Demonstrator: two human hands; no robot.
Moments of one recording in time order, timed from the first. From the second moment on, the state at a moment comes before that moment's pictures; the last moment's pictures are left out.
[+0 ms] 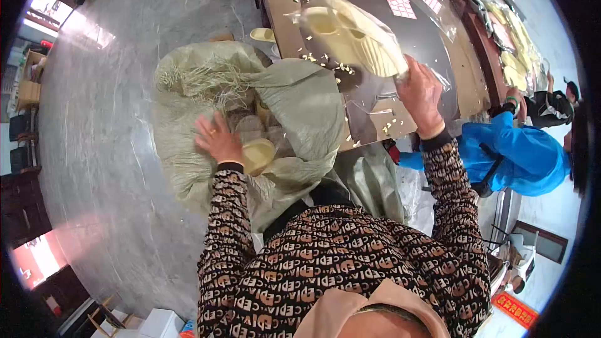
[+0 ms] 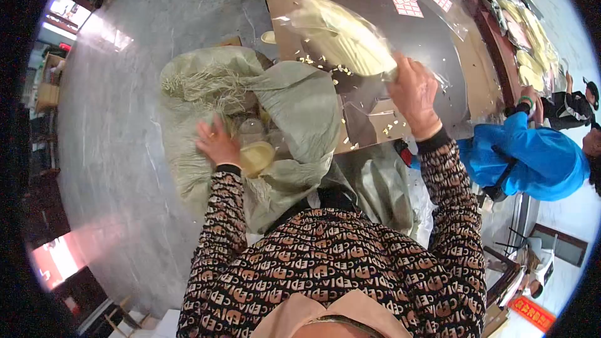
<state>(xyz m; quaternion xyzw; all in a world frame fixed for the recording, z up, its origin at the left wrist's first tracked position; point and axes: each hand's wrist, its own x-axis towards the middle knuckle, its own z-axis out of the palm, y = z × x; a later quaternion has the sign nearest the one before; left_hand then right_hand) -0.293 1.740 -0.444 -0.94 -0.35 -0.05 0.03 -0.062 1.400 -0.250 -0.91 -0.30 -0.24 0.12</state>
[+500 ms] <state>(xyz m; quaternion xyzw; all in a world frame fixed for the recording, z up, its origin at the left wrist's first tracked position) -0.418 1.953 -0.370 -0.67 -0.43 -0.41 -0.45 -0.186 1.494 -0.320 -0.66 -0.29 0.54 0.45</state>
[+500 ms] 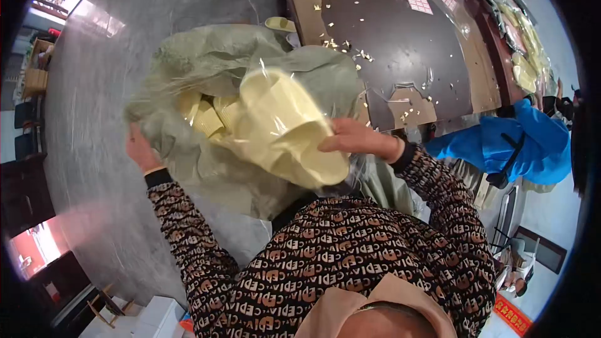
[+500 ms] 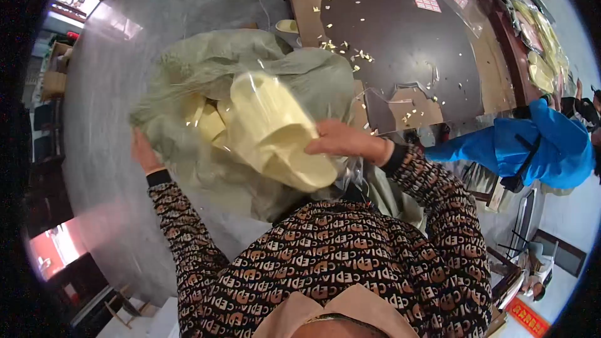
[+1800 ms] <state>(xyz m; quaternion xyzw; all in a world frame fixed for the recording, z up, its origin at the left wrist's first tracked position) -0.445 1.967 -0.283 -0.69 -0.29 -0.30 -0.59 -0.373 1.643 -0.423 -0.54 -0.66 0.50 0.15</state>
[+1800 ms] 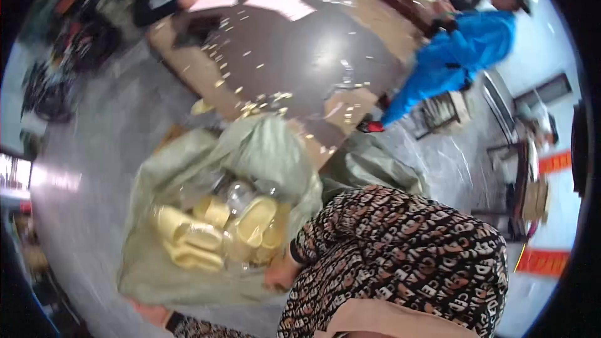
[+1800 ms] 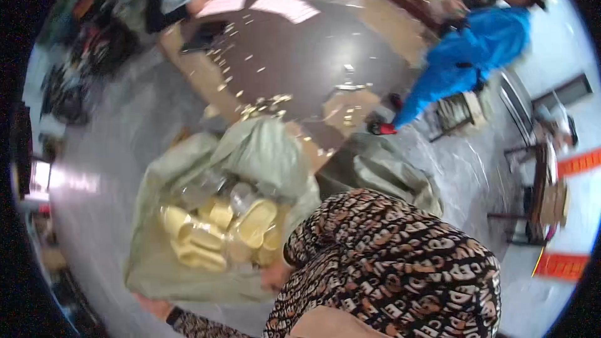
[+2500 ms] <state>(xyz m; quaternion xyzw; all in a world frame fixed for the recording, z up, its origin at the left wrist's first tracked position) -0.313 1.895 -0.377 -0.86 -0.20 -0.47 0.03 -0.294 1.490 -0.365 -0.15 -0.44 0.77 0.45</state>
